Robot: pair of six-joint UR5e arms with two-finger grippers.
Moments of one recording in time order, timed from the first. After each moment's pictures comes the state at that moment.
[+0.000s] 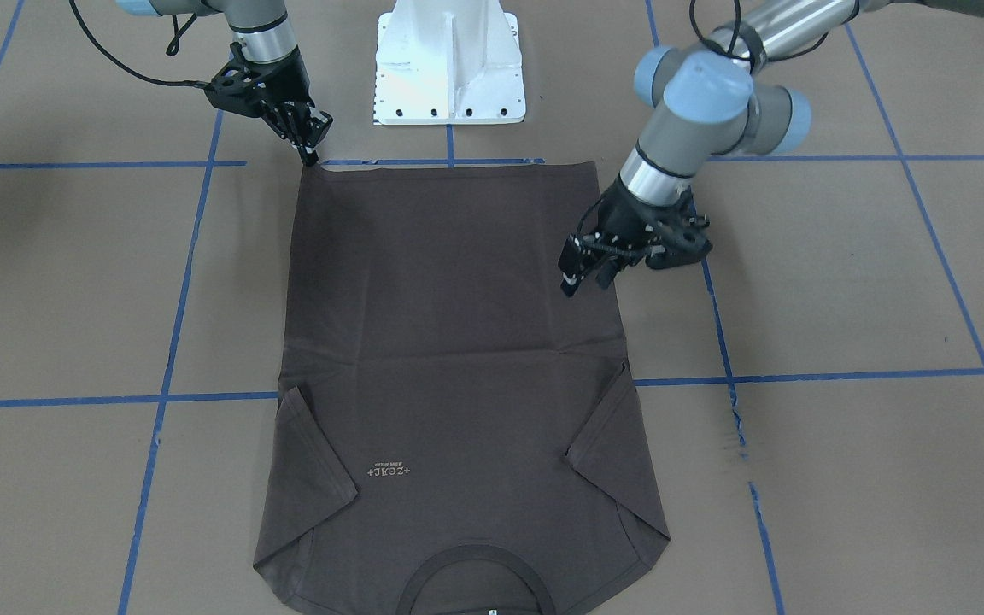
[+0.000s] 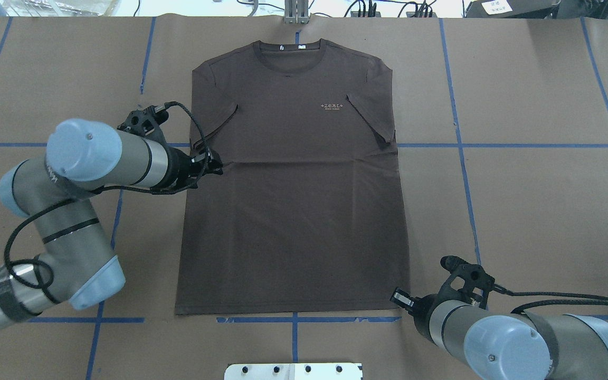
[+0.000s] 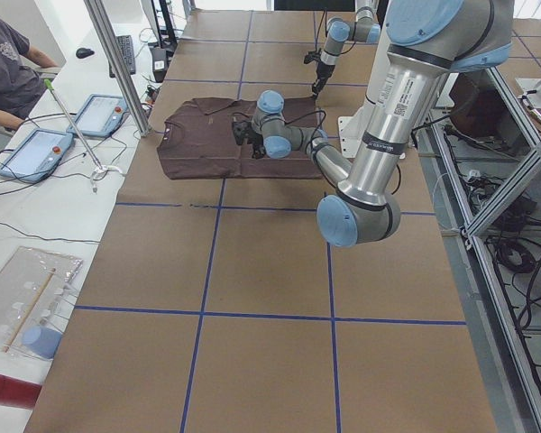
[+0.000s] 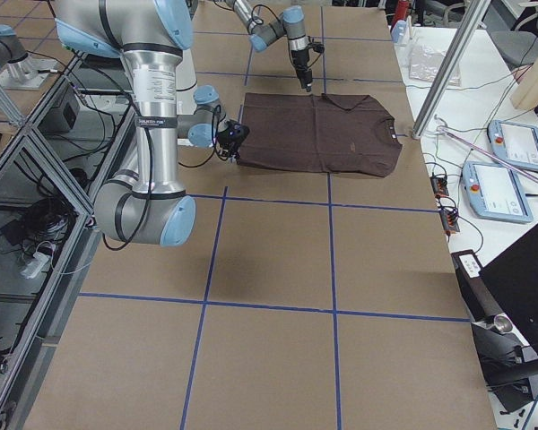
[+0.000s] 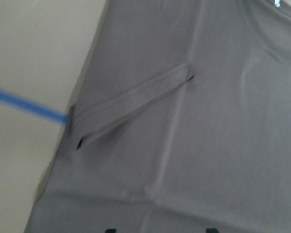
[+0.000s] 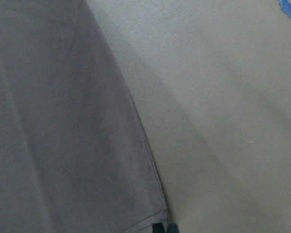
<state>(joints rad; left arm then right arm) -0.56 -1.90 -1.80 -2.10 -1.79 -1.68 0.09 -1.52 2.14 -1.31 1.39 2.02</state>
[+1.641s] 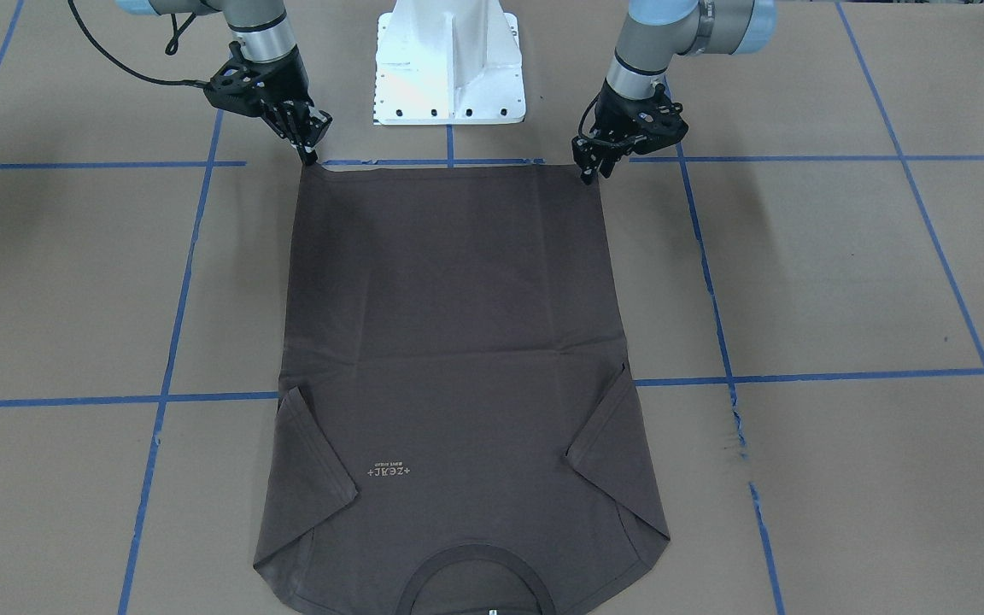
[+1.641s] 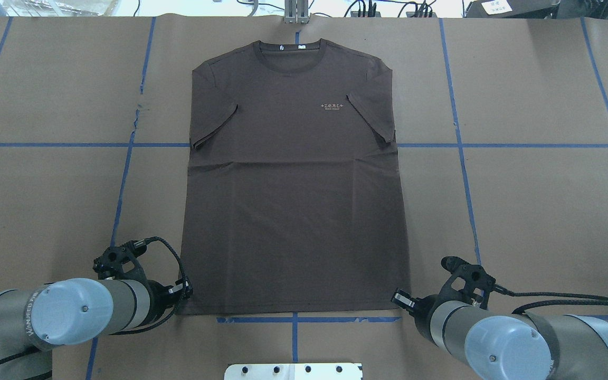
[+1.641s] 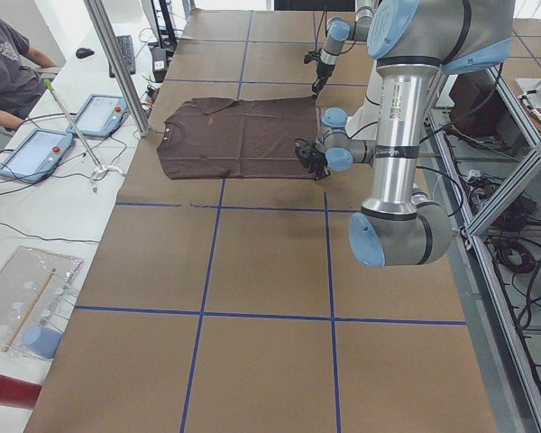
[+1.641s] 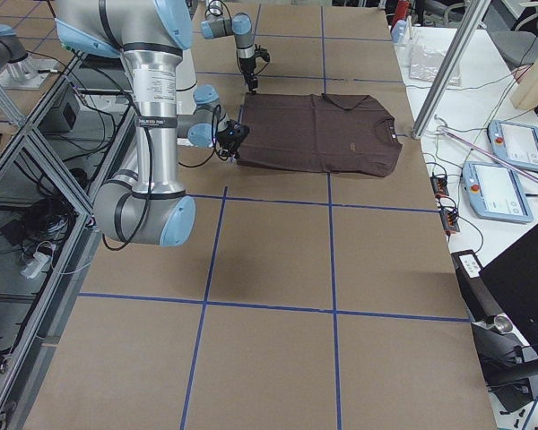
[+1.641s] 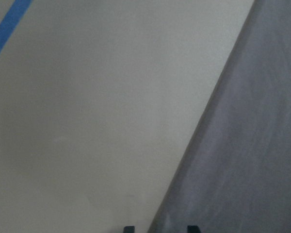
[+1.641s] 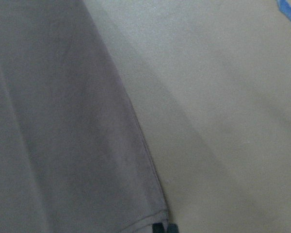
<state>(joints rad) -0.21 -1.68 -2.01 -1.94 -1.59 -1.91 0.09 -1.52 2.14 -1.31 1.40 2.02</state>
